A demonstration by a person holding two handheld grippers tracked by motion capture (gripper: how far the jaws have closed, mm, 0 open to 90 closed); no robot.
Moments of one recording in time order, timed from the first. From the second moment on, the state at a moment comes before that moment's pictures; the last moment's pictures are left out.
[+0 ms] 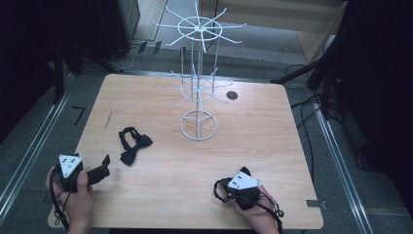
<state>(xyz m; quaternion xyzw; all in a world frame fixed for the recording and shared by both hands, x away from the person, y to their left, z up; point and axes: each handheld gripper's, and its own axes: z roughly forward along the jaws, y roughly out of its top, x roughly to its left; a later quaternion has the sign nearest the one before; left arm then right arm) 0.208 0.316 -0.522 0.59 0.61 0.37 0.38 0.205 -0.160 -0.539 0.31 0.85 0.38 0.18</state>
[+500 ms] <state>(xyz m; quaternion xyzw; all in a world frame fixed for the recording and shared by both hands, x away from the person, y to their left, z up) 0.208 0.316 -0.522 0.59 0.61 0.37 0.38 0.202 -0.180 -0.512 0.36 0.78 0.46 0.22</state>
